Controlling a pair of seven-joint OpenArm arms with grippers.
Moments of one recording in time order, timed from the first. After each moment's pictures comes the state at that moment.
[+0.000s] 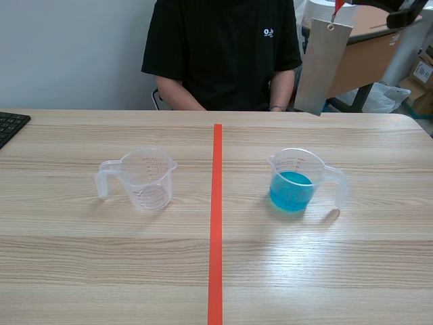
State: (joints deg) left arm 55.8 -15.8 -12.5 76.7 -14.0 -22.5 -12.5; right arm 15.1 37.3 4.2 109.7 45.4 43.8 -42.7
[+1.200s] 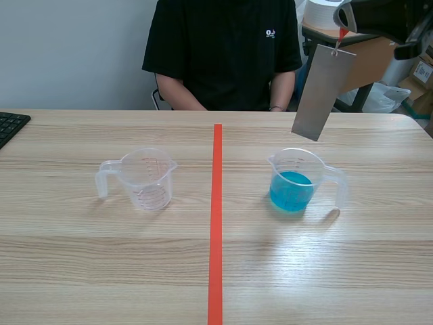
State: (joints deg) left arm 57.7 -17.2 -12.6 76.7 -14.0 -23.4 -12.7; right arm 10.4 40.8 4.2 109.5 45.3 43.9 -39.3
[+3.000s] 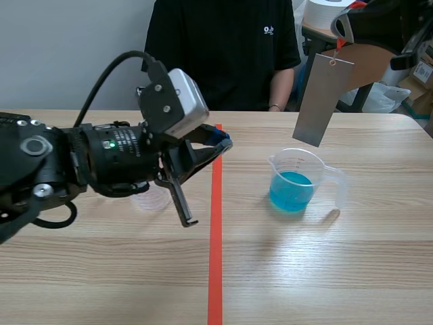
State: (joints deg) left arm -6.4 -24.7 30.9 92.4 7.5 -28.7 -8.5; right arm 9.1 40.3 4.2 109.4 45.2 43.9 -39.3
